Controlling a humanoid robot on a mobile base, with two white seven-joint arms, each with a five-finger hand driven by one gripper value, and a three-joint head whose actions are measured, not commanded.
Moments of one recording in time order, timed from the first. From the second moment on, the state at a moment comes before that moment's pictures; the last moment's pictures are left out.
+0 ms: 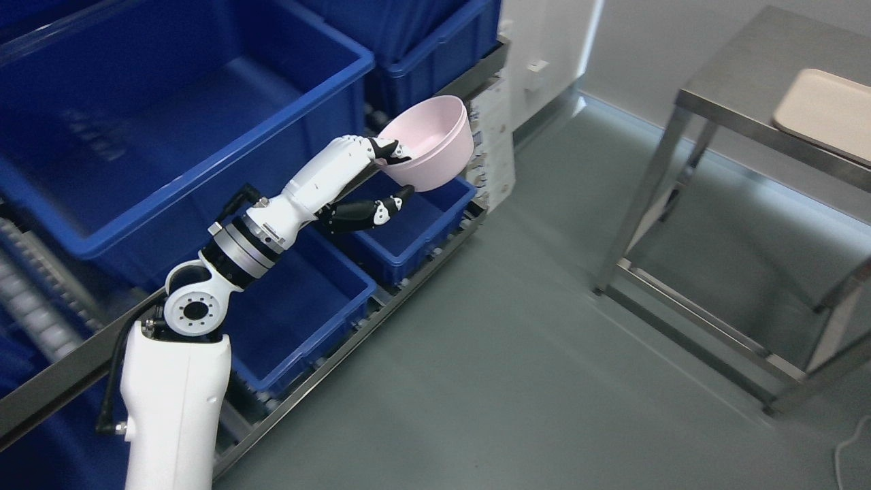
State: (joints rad) left arm -0.62 0.00 0.07 -1.51 -0.47 -0.54 -0.63; right arm 0.05 0.00 0.00 -0.05 0.00 -0.19 0.00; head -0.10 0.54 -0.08
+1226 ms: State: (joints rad) left arm -0.83 0.10 0.21 -1.48 -0.48 -0.27 -0.63; right arm 0.05 0.00 0.00 -0.05 0.00 -0.19 0.00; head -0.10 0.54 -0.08
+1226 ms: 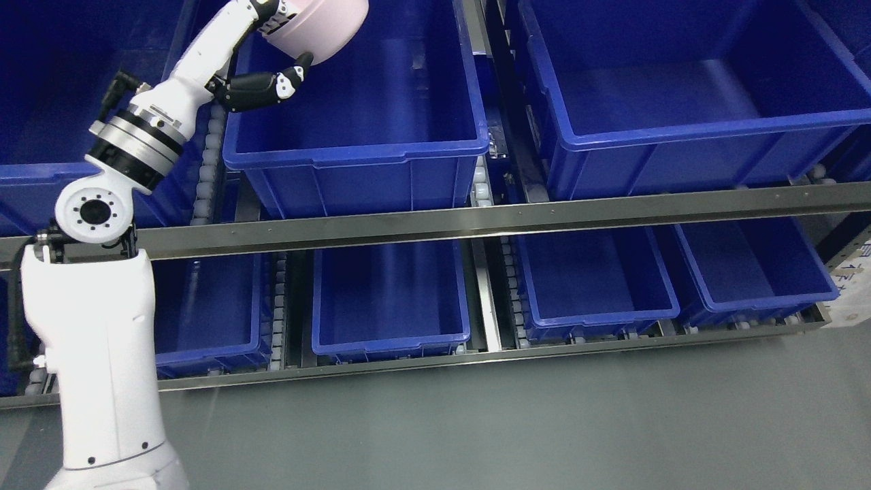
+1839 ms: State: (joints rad) left arm -0.89 0.14 0.21 -1.40 -0.49 -0.26 -0.62; right arm 0.05 0.00 0.00 -0.05 0.00 -0.19 0.00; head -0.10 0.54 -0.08
